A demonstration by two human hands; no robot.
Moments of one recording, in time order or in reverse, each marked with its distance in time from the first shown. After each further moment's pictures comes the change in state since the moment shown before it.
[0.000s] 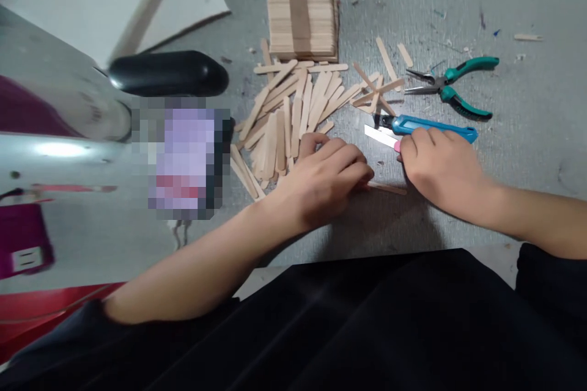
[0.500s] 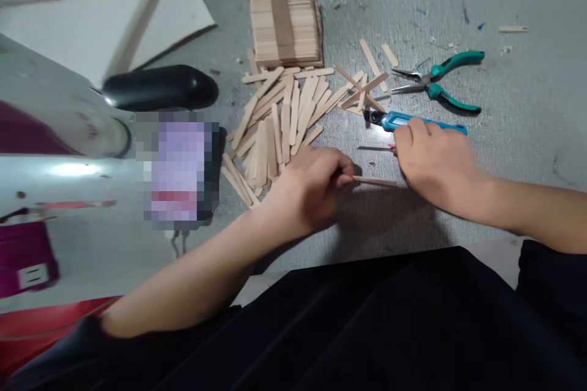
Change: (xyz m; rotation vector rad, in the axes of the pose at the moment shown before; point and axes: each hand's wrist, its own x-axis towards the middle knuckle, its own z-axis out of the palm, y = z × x) left_hand -0.001 0.002 -0.006 -0.400 0.061 -0.208; right_hand 0.001 -0.001 0.004 0.209 0.011 0.239
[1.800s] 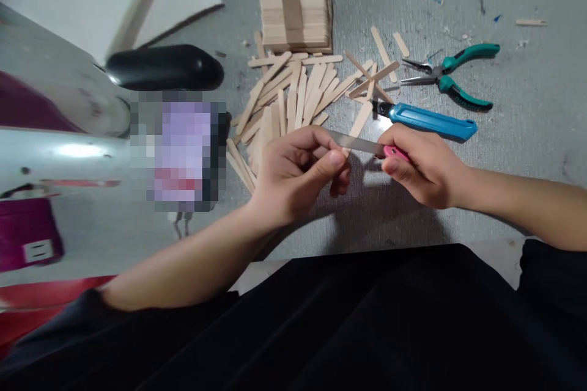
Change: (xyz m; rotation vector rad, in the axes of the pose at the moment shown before) left_hand 0.009 0.019 -0.002 -1.094 0.165 -0.480; right_hand 0.004 0.002 0.024 1.099 0.157 -0.277
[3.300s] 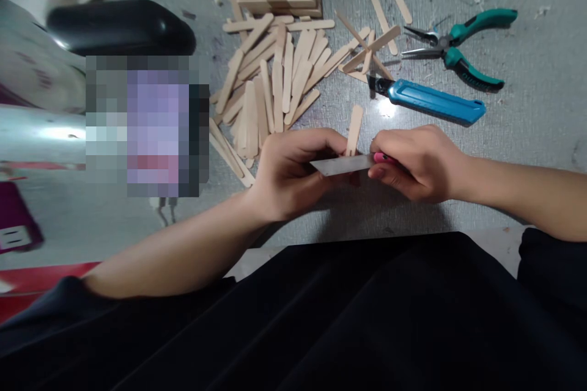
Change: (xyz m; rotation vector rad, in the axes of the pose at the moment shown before) left_hand -0.003 0.000 -0.005 0.248 -0.193 0.194; right_hand -0.002 -0.012 -0.004 -0.284 -0.311 0.074
